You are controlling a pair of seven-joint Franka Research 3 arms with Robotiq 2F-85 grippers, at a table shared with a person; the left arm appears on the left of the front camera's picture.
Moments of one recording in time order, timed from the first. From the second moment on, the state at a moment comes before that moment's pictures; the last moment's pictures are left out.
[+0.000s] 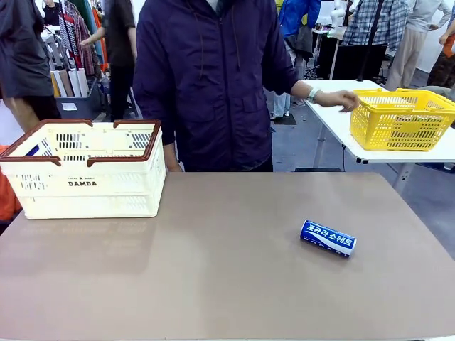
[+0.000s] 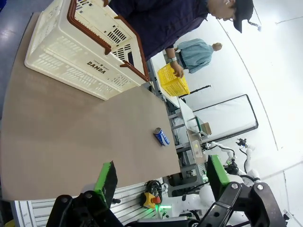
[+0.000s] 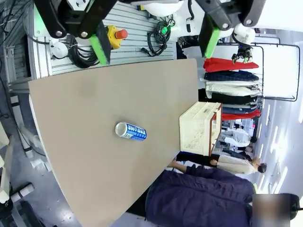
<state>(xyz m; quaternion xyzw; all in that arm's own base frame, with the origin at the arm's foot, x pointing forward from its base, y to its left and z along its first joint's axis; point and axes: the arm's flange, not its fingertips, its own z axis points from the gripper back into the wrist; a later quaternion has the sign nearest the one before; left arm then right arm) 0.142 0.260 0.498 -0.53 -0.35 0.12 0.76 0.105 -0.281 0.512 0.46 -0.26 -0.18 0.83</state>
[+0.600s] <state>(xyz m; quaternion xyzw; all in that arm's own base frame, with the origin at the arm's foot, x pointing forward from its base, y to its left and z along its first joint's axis) 0.142 0.261 0.498 -0.53 -0.35 0.12 0.76 0.296 -0.074 0.524 0.27 -0.10 -0.02 0.96</state>
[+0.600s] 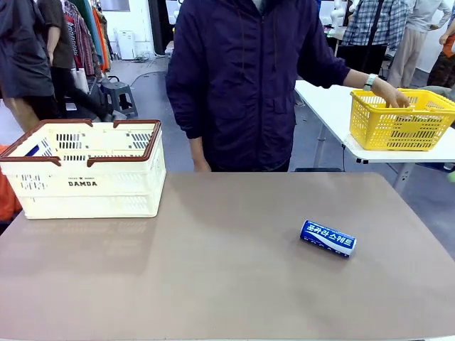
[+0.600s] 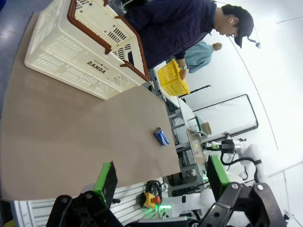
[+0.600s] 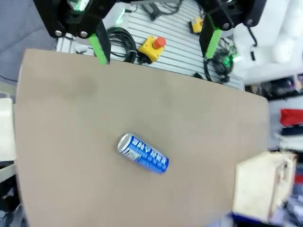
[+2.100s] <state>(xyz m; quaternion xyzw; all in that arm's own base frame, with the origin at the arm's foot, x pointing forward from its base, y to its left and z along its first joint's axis) 0.142 0.261 0.498 -0.53 -0.35 0.12 0.76 0.426 0.036 0.397 0.09 -0.04 0.35 0.93</state>
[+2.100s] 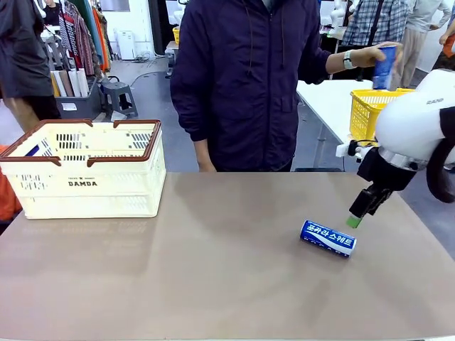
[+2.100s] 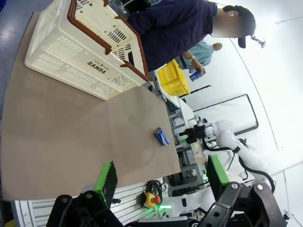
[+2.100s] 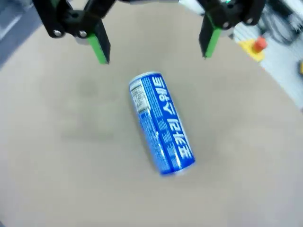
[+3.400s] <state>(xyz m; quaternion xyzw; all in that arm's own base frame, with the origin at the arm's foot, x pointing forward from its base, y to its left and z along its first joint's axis) 0.142 0.261 0.498 -0.53 -0.35 0.12 0.76 0.411 0.020 0.391 0.06 -0.23 0.53 0.81</state>
